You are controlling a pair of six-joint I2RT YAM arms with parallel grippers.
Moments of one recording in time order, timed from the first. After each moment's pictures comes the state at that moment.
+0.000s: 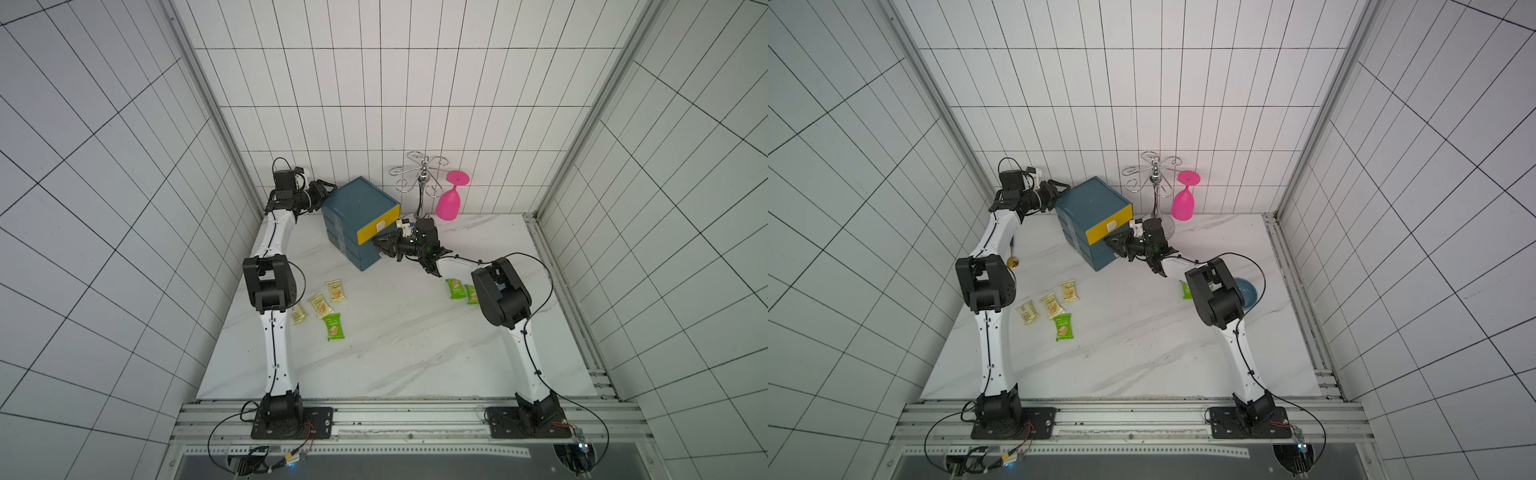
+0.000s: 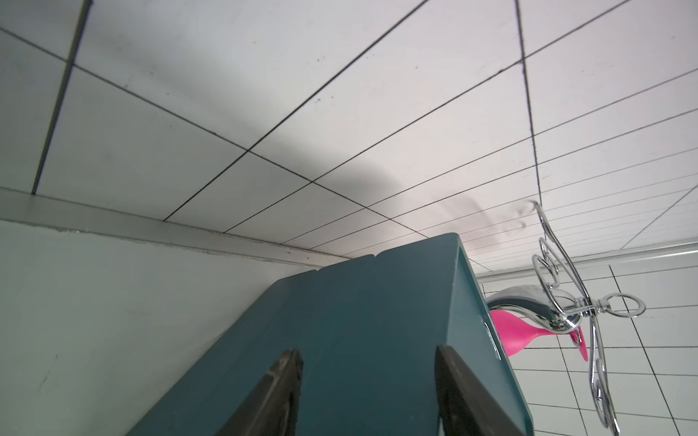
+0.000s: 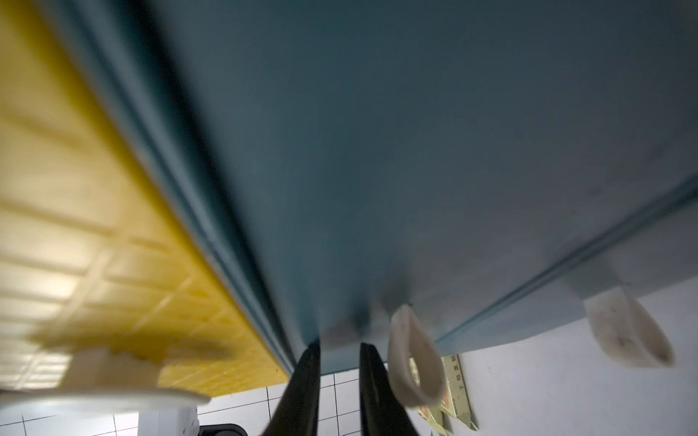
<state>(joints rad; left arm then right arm) 0.09 2.45 2.33 -0.33 0.77 -0.70 0.62 2.35 1.67 0.49 -0.70 1.42</state>
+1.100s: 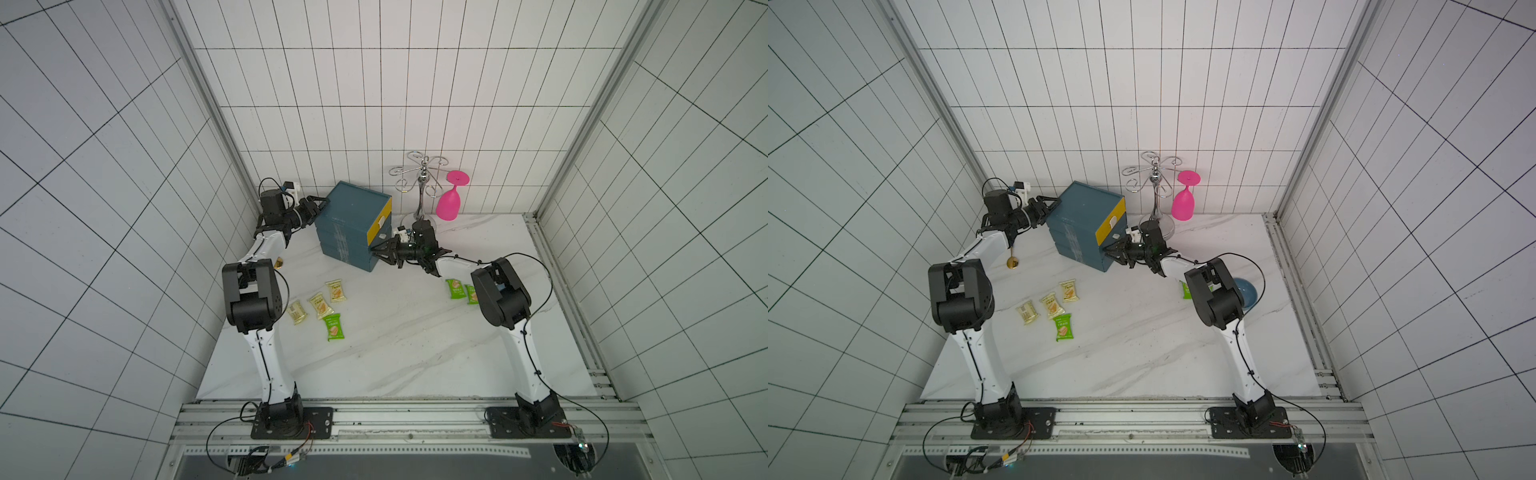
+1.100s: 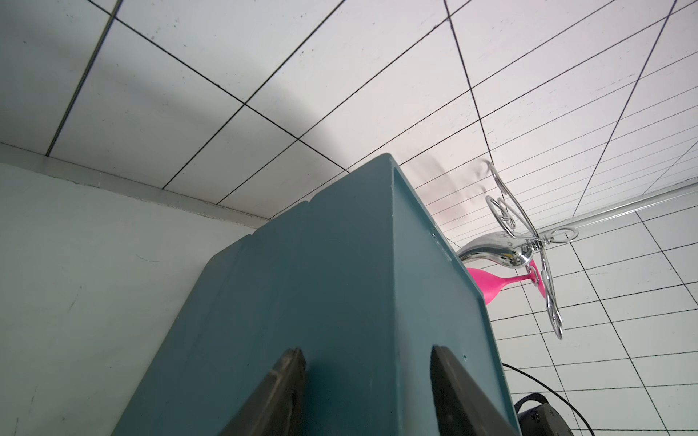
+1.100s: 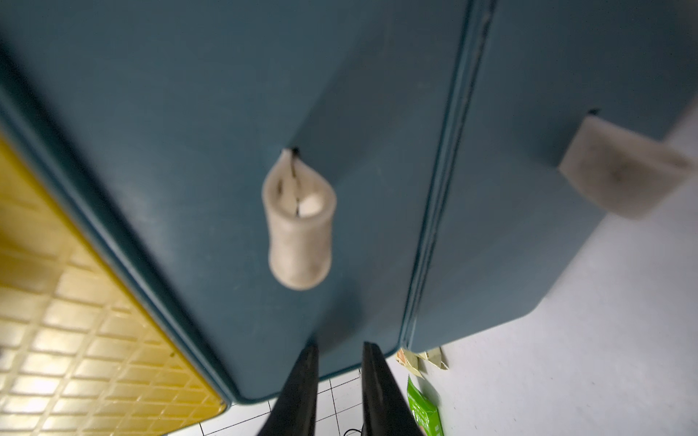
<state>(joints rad) 0.15 2.11 1.66 0.09 0.86 -0.74 0.63 2.35 1.67 0.36 -0.79 1.38</state>
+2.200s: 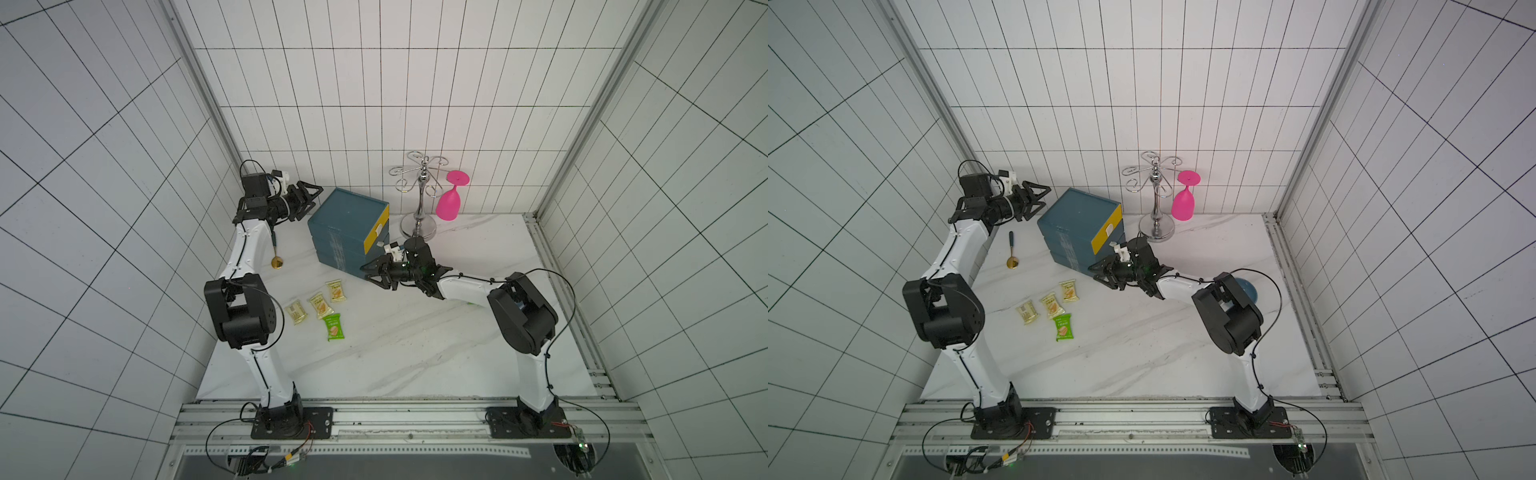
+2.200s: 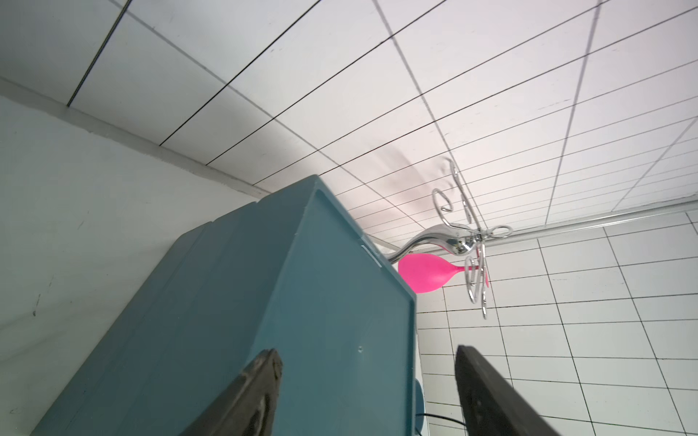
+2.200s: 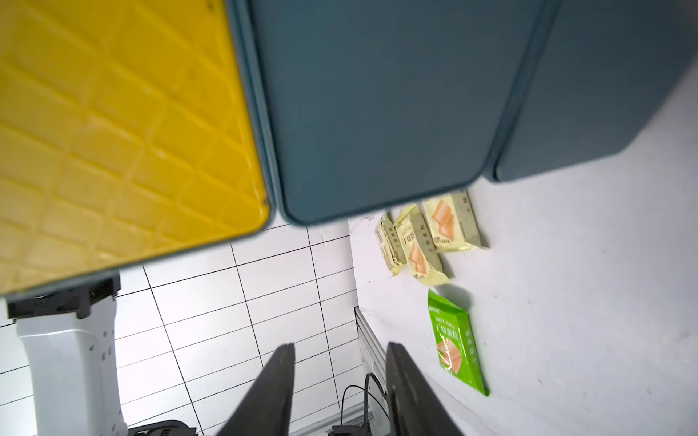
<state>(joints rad) 0.18 1.92 1.84 -0.35 0.87 -0.73 0.79 2.00 1.27 0.37 -0.66 1.40</state>
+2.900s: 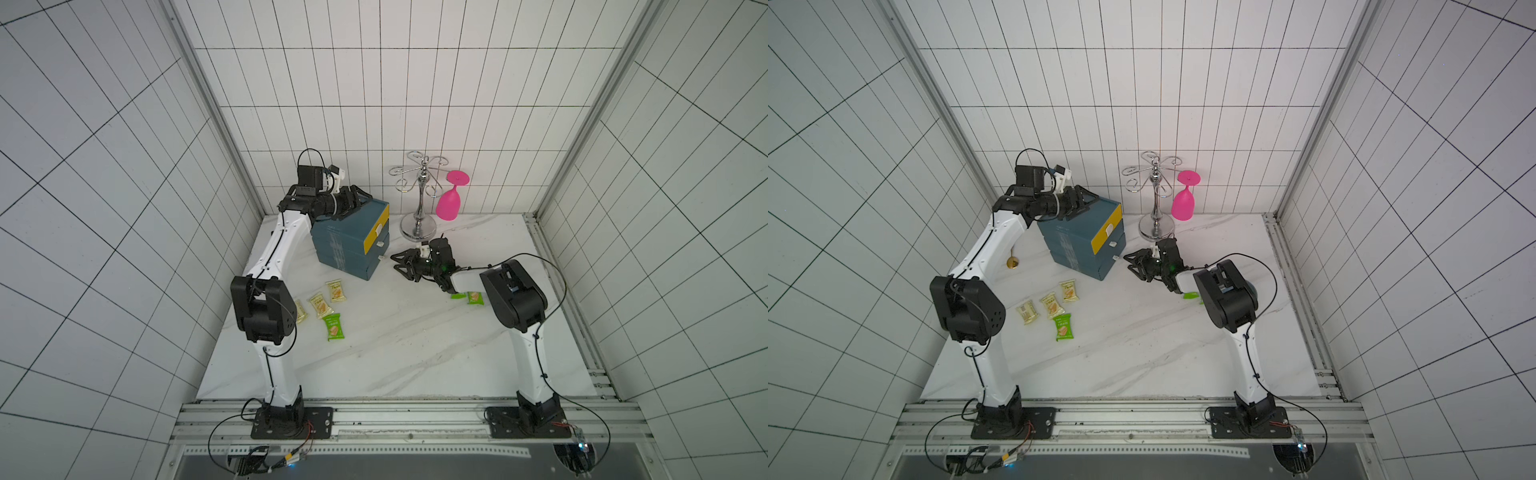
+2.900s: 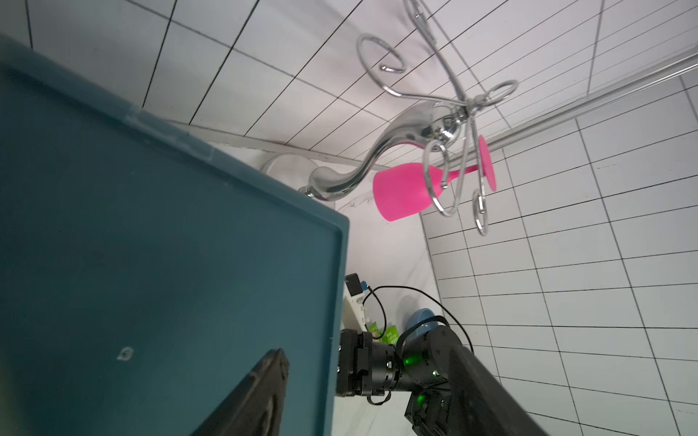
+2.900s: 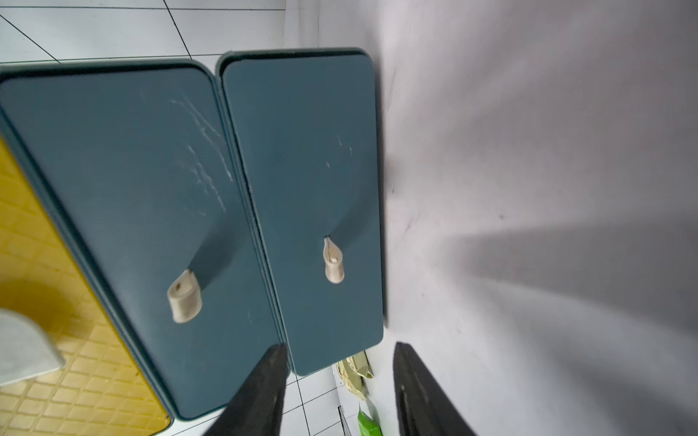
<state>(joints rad) -0.11 1.99 1.97 -0.63 0.72 -0.53 0.57 2.27 1.32 0.58 -0.62 1.40</state>
